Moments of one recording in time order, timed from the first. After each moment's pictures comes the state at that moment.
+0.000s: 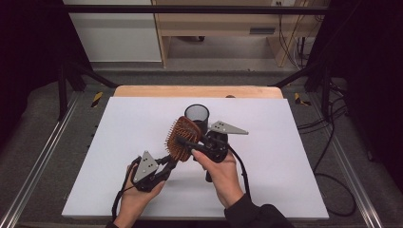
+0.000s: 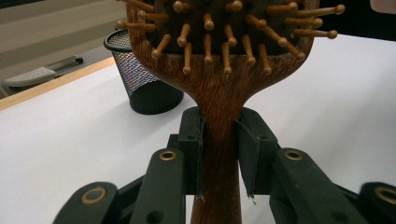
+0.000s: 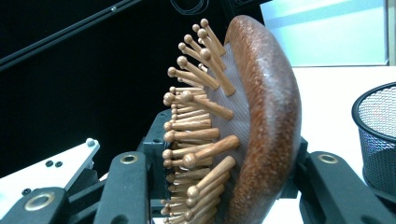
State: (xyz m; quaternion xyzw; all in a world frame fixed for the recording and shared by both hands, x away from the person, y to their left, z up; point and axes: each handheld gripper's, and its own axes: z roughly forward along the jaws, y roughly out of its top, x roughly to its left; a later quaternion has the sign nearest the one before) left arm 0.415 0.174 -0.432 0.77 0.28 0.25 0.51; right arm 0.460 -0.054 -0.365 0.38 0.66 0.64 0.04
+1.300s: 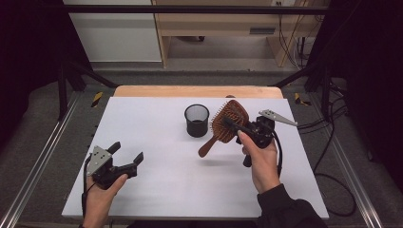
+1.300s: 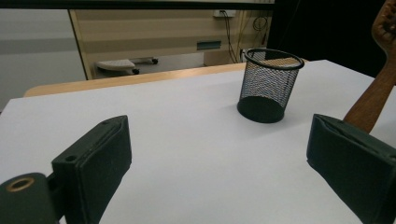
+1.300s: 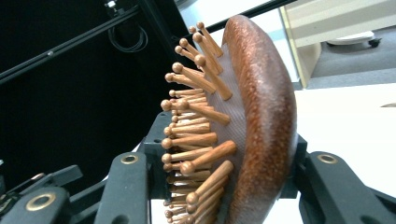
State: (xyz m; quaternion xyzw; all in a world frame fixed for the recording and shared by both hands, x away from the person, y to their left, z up) left arm 0.418 0.275 -0.424 0.66 0.43 0.31 0.53; right arm 0.488 -0.168 -0.355 0.47 0.60 0.64 0.12
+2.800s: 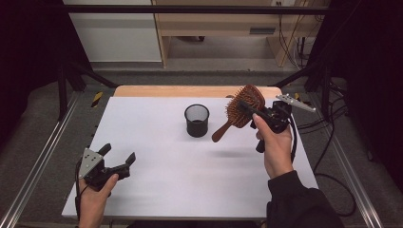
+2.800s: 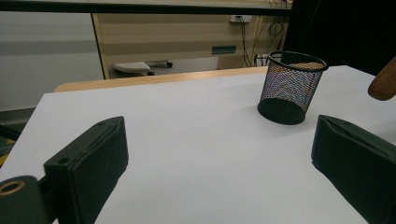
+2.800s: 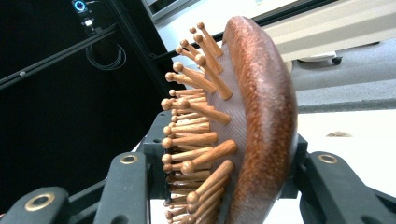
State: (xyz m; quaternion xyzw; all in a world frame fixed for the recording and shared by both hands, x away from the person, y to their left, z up) left arm 0.415 0.289 -0.430 0.64 0.44 0.33 0.53; right arm 0.510 -0.199 -0.324 0.49 0.58 0.63 0.15
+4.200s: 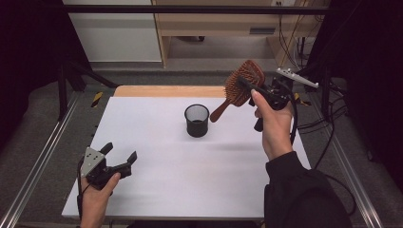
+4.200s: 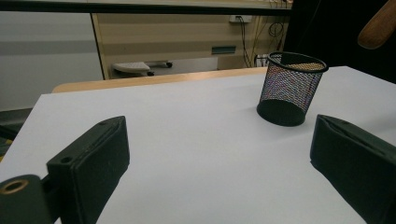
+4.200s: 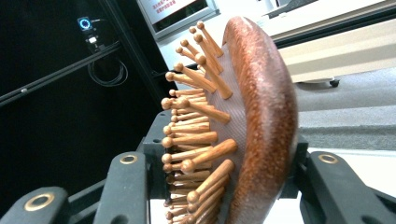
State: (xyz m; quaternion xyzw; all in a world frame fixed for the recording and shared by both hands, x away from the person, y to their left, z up) left arm 0.418 0.285 -0.429 0.64 0.44 0.33 0.53; right arm 0.535 -0.189 -0.267 0.47 0.57 0.64 0.18
